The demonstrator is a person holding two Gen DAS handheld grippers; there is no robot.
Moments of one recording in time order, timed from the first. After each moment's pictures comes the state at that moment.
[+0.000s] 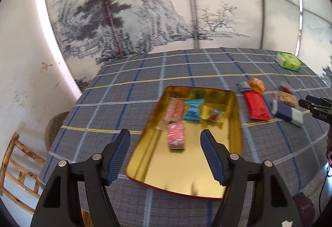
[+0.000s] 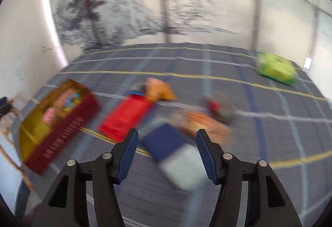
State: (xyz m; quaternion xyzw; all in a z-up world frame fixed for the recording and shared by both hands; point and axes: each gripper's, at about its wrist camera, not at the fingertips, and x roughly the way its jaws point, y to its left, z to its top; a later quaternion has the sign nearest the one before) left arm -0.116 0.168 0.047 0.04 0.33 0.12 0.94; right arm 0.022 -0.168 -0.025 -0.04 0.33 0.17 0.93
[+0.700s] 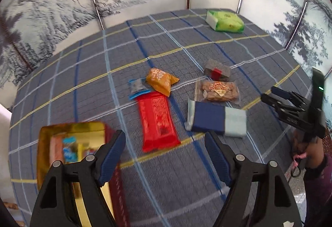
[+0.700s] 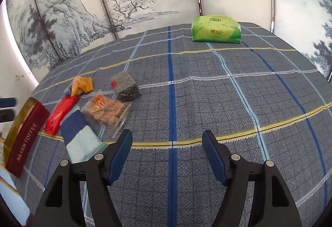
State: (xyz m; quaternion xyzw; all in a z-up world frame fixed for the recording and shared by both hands) left arm 0.059 0.002 0.020 0.08 0.48 -0.10 0.87; right arm 0.051 -0.279 -0.063 0.07 0.36 0.13 0.92
